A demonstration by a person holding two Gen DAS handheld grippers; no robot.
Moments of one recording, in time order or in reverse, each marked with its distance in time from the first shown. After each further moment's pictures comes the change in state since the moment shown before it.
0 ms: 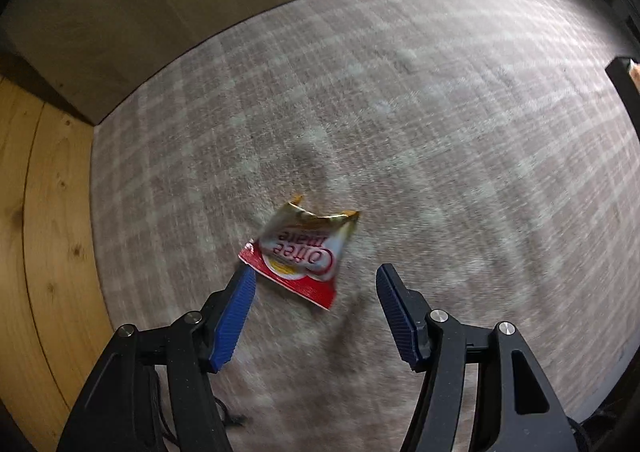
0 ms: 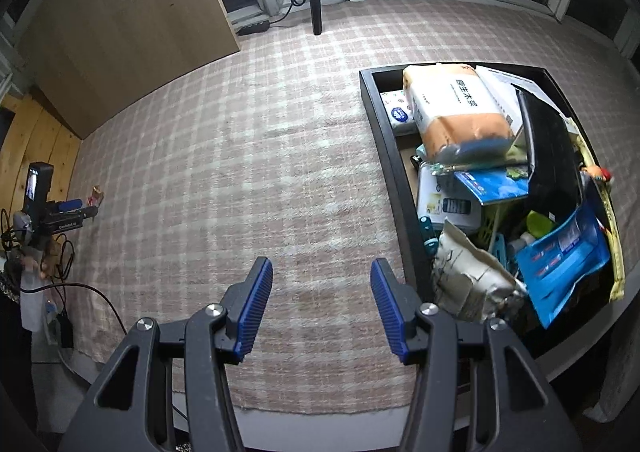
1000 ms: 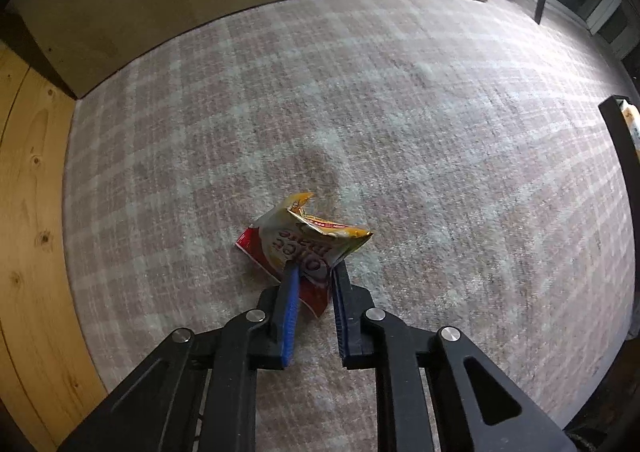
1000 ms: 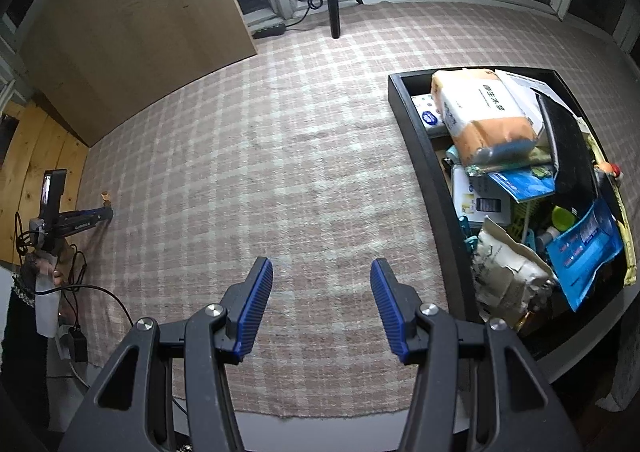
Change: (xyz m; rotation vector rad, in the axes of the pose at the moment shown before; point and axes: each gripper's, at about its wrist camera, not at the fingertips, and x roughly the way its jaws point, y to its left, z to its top) left arm -0.008 -0.031 -0.037 -0.080 -0.015 -0.132; right arm -0.003 0.039 0.004 0.003 -0.021 0.021
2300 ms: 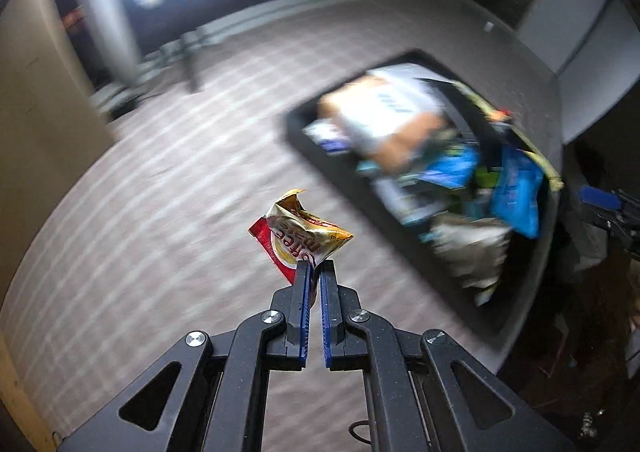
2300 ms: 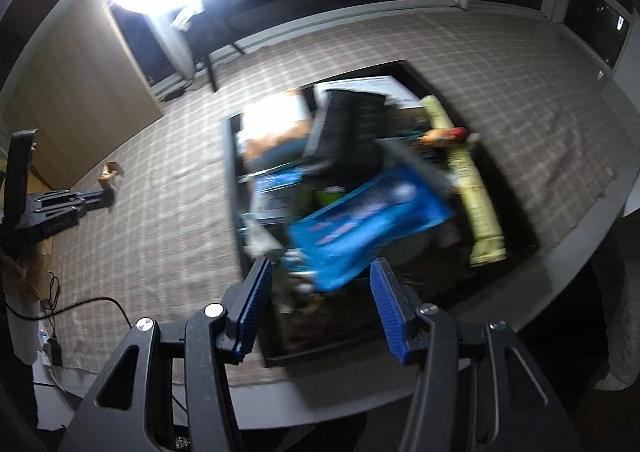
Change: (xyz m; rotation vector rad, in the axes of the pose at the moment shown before) left arm -0.134 -0.396 0.010 0.447 -0.158 -0.256; right arm -0.087 -0.221 -0.043 0.137 -0.150 -0.081
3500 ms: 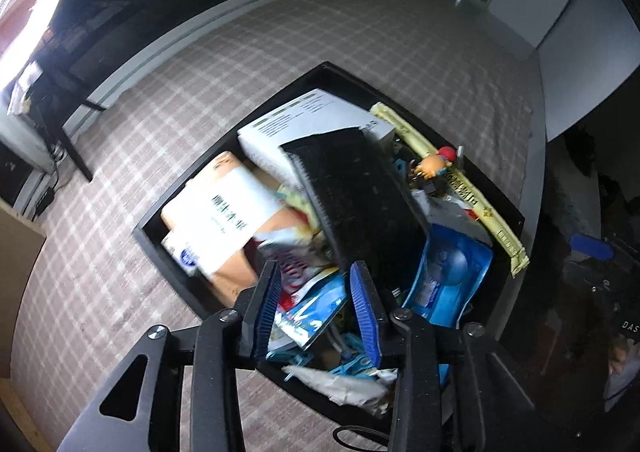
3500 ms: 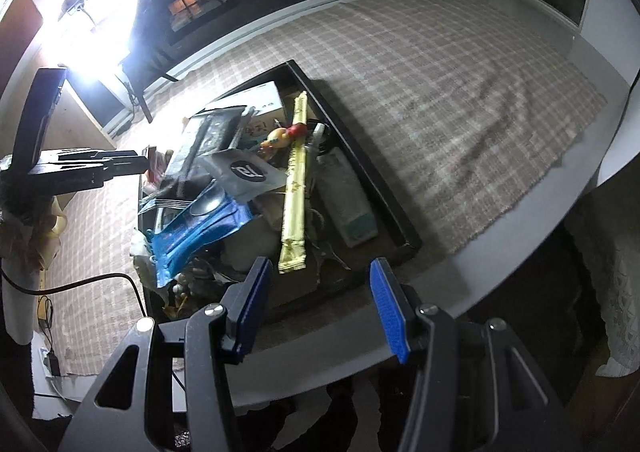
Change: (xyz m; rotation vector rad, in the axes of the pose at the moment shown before) left arm 0.052 -0.101 0.117 0.070 0.053 0.001; right arm -0.008 -0.131 -0.004 0.102 0.002 -0.004
